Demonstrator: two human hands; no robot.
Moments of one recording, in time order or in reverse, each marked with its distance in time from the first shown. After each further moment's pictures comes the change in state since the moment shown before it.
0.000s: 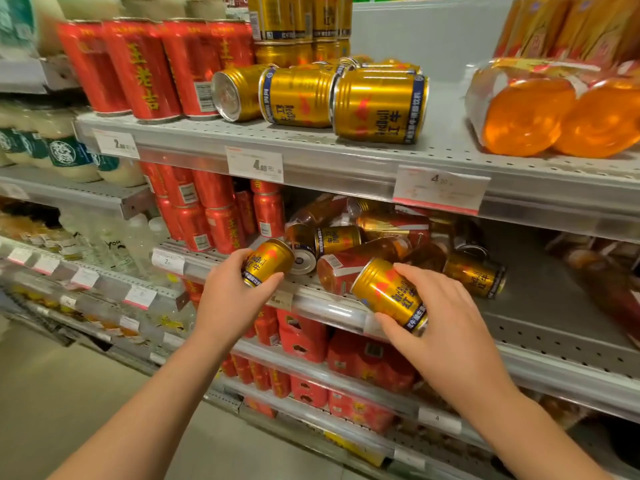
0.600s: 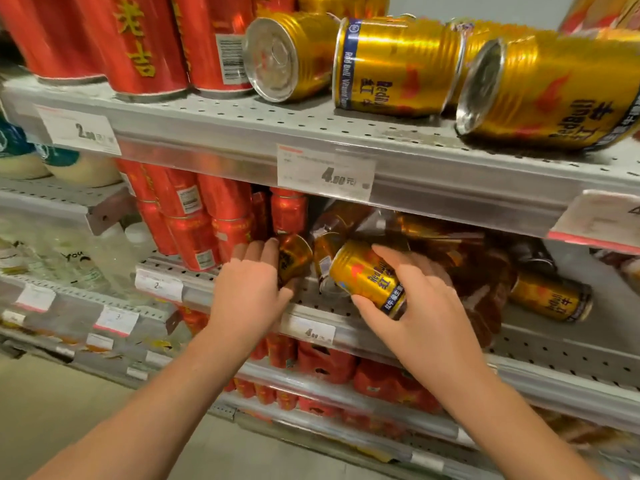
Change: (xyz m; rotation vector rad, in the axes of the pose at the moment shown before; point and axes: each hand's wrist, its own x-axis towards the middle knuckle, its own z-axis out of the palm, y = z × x) left_hand 0.102 -0.057 0.013 0.556 -0.154 0.262; right_hand 0.094 -0.065 0.100 -0.078 0.019 0.056
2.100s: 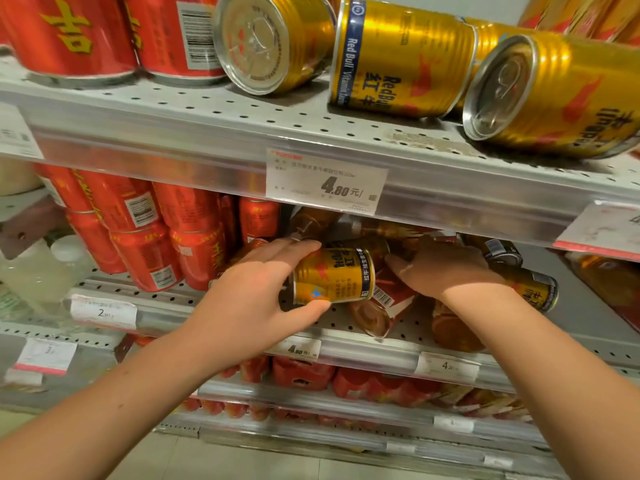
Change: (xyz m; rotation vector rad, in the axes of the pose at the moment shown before) left_hand 0.017 0.005 -0.029 -0.489 -0.117 0.448; right_hand 0.094 0.053 -0.012 -0.604 -0.421 0.556
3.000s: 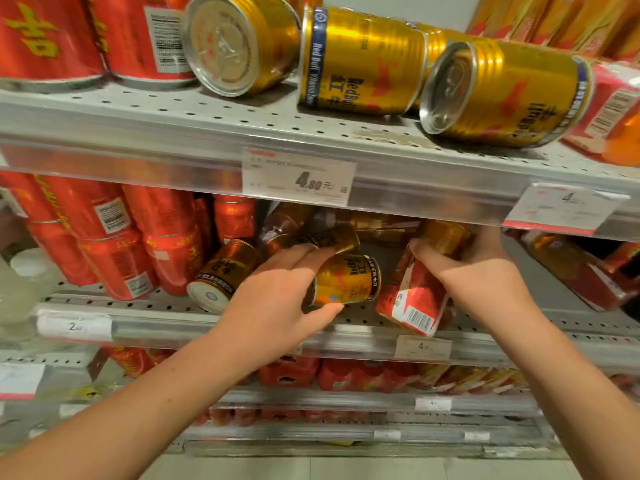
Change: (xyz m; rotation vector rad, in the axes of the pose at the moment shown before) left_hand 0.010 0.022 0.034 0.074 0.008 0.094; right_hand -0.068 0.049 -0.002 0.943 0.412 0.057
